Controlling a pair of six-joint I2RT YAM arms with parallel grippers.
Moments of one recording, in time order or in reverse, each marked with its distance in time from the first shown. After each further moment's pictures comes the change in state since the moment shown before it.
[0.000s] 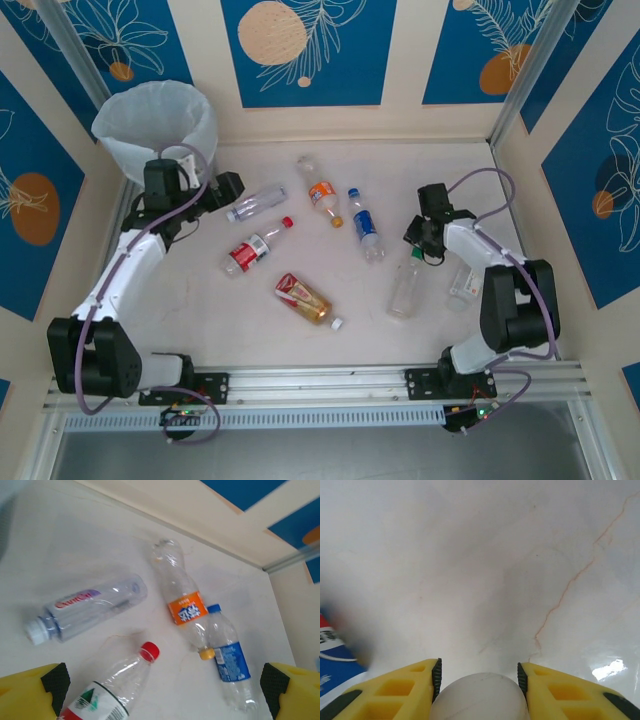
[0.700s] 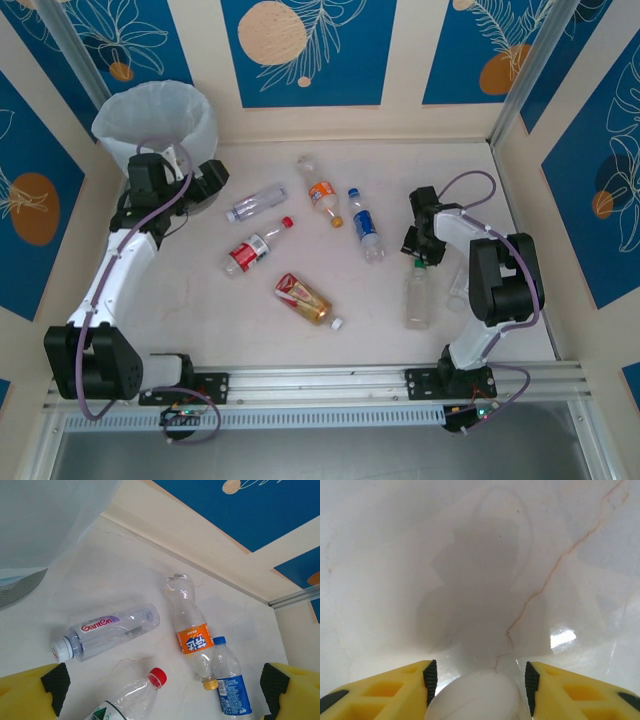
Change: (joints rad) left arm 0.083 -0.019 0.045 -0.007 -0.065 -0.066; right arm 0.003 0.201 0.084 -0.135 0.031 -0.085
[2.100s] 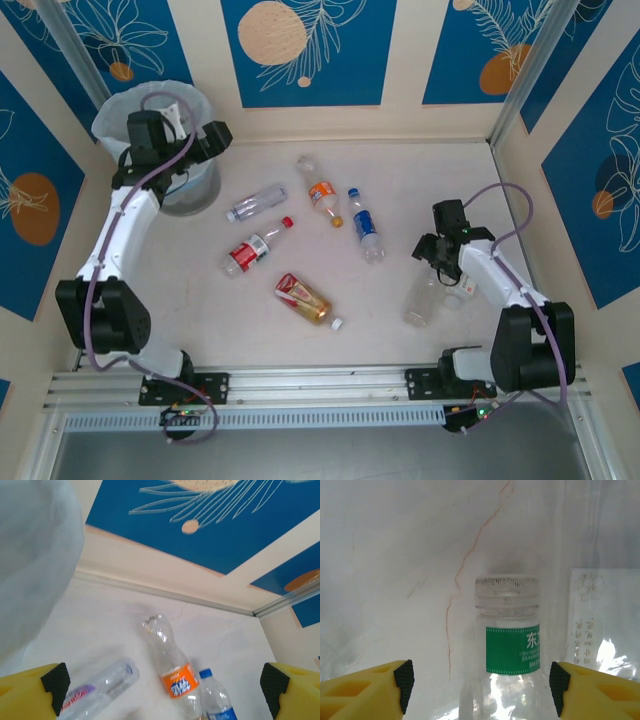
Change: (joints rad) left arm 0.001 0.235 0.316 0.005 0.072 0.073; right arm -0.060 -0.385 -0.189 -0.039 0.002 0.003
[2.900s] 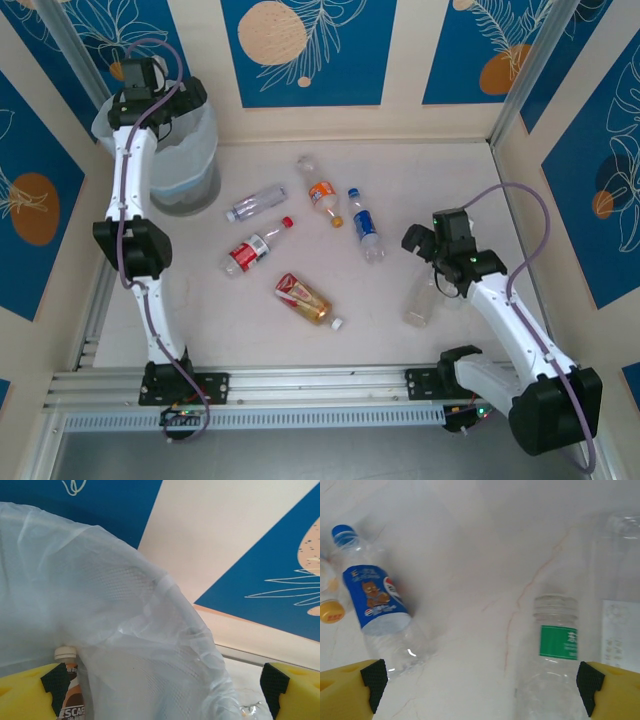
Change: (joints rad) left arm 0.083 0.667 1.032 -0.461 -0.272 0.146; right arm 0.116 -0.330 -0.070 0.069 0.048 0.046
